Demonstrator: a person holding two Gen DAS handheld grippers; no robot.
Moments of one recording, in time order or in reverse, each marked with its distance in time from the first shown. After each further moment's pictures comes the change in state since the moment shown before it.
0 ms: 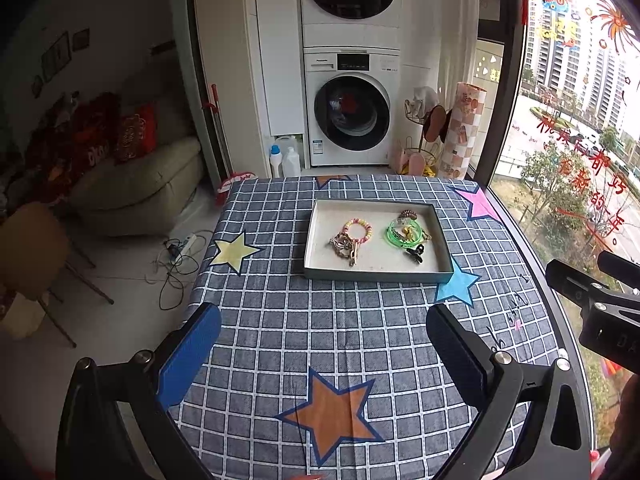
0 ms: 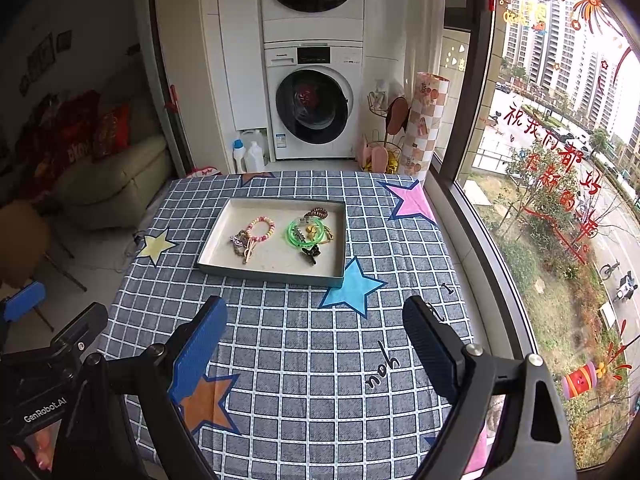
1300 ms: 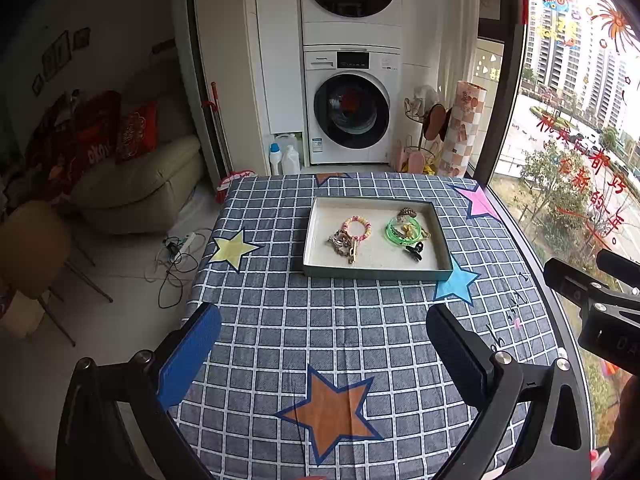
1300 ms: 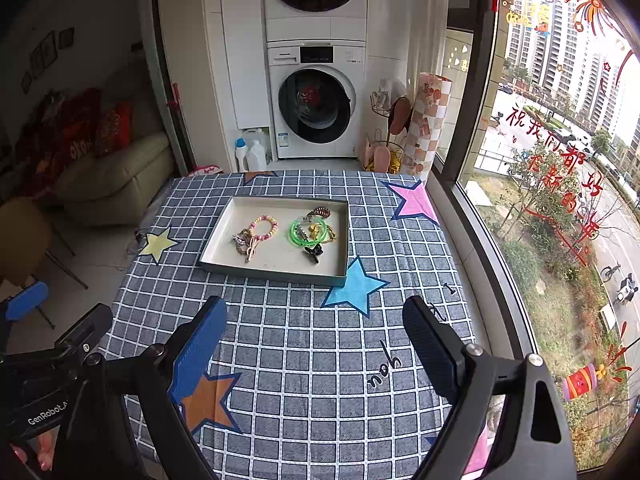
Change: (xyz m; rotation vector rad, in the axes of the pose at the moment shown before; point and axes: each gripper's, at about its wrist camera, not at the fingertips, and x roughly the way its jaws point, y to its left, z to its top) left arm 0.001 -0.001 -0.001 -0.003 0.003 0.000; right arm 0.001 0.002 -0.001 -0.002 0.002 0.001
